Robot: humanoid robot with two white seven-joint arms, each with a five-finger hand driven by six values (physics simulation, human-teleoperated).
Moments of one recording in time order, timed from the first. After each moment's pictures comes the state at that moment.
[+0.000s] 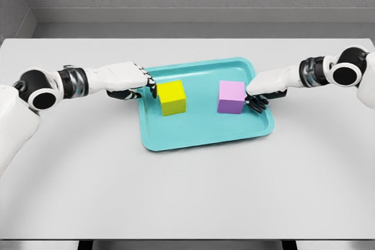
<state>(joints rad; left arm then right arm) -0.68 0.48 -0.54 -1.27 -0.62 -0.61 -0.61 -1.11 -0.64 1.29 -1.04 0.20 -0.61 0.61</state>
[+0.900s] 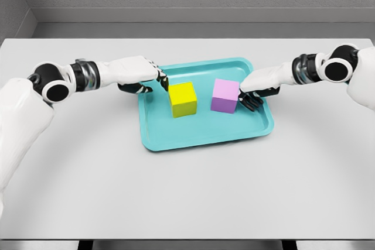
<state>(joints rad) -0.73 0.40 -0.54 -1.18 -0.62 -0.61 -0.61 -1.13 -0.59 1.30 -0.96 0.14 -0.60 0.64</state>
